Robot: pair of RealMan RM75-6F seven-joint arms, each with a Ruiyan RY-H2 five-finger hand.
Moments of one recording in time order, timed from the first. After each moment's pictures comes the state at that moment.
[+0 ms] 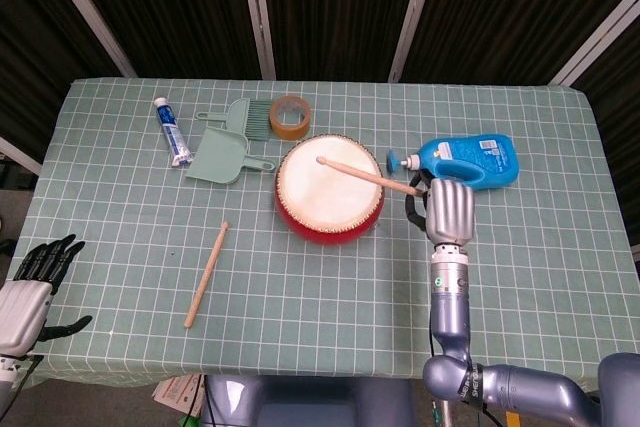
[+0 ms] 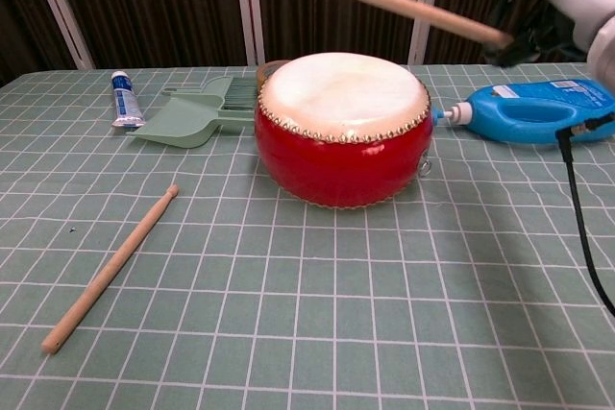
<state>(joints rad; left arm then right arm) -0.10 -1.06 0.05 -1.69 1.59 1.44 -0.04 0.66 -1.66 0.42 -1.71 -0.87 1.53 -0.57</state>
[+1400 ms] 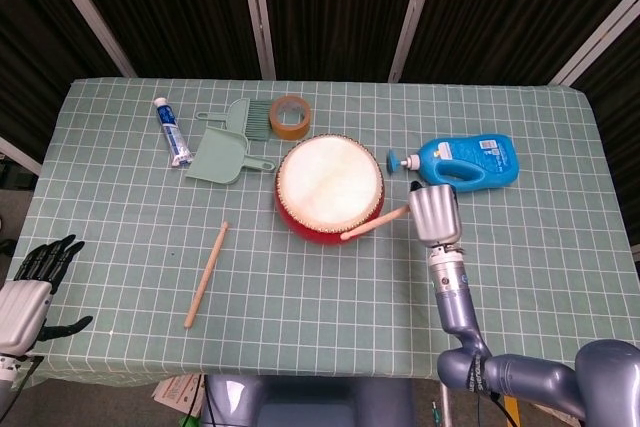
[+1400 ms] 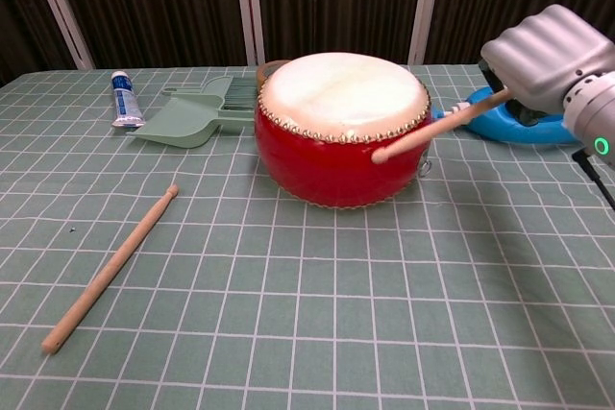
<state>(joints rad) -0.10 -1.05 0.05 -1.70 1.58 1.43 -0.06 0.75 -1.67 0.16 -1.40 -0.99 1.41 -1.12</state>
